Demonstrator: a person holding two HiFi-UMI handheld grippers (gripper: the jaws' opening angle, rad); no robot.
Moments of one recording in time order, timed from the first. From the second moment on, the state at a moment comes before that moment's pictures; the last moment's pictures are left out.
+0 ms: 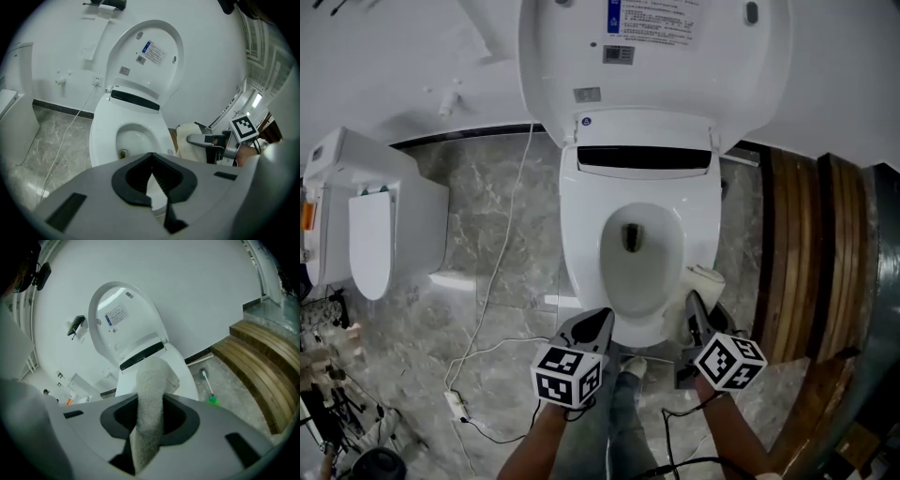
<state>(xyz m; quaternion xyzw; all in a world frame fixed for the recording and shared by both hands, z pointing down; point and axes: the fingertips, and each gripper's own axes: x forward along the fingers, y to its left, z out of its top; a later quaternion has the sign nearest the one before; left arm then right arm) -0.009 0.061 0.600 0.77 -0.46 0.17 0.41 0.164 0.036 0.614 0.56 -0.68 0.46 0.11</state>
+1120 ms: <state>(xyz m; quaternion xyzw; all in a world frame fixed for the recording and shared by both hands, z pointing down) 0.024 0.140 0.316 0.83 -0.44 0.13 0.31 0.154 0.138 0.348 0.58 -0.72 0.39 0.02</state>
